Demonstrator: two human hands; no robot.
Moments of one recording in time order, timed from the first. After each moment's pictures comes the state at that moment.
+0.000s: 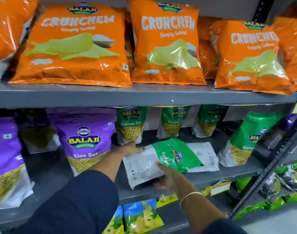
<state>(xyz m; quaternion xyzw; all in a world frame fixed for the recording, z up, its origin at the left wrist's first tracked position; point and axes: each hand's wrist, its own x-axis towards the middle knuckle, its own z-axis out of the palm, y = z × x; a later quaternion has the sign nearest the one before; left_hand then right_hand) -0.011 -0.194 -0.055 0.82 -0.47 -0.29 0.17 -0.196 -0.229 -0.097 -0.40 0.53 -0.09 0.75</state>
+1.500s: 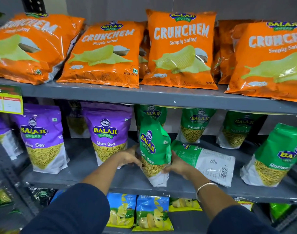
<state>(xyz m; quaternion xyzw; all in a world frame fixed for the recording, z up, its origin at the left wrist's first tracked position) -0.040 -0.112 -0.050 0.79 -0.32 -0.39 0.34 -0.209 -0.256 -0.053 -0.80 0.30 0.00 0.52</state>
